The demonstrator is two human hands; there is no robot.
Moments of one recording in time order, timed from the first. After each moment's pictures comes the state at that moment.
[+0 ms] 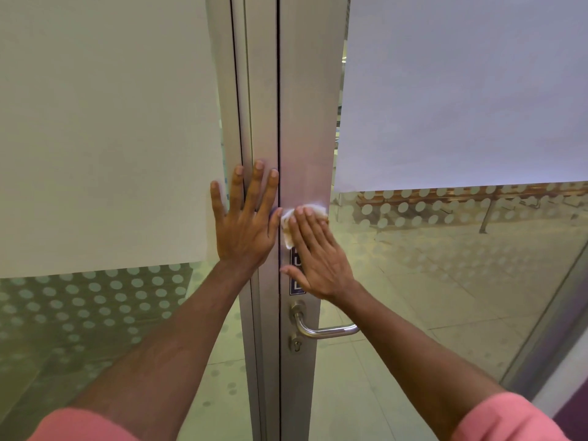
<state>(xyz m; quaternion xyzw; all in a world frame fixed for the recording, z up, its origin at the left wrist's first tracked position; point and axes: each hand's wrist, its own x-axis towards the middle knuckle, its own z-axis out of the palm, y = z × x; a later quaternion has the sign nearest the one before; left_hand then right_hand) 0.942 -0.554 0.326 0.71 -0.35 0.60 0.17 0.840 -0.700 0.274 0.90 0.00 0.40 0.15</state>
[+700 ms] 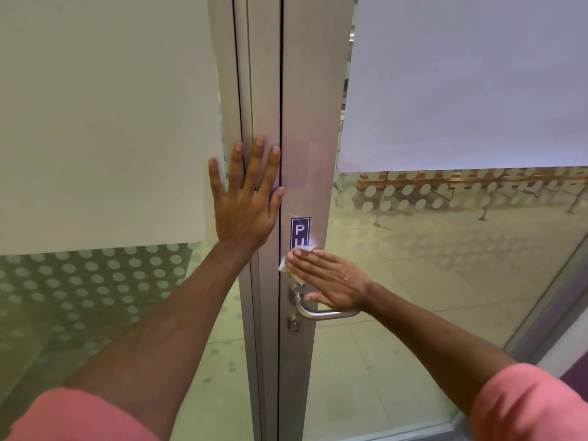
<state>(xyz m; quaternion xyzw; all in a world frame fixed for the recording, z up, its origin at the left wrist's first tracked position) 0.943 -0.555 0.324 0.70 -0.35 0.60 0.17 0.809 -0.738 0.221 0.92 0.16 0.21 0.27</state>
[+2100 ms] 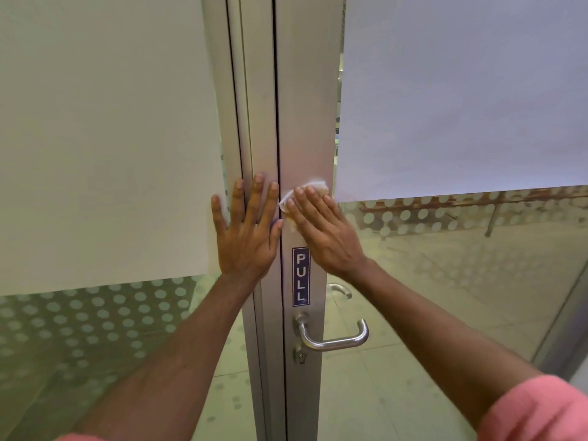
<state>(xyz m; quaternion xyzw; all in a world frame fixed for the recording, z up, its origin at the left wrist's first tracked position) 0.941 -0.554 0.325 0.71 -0.34 0.60 0.16 0.849 -0.722 0.328 0.84 0.08 0.50 0.19</state>
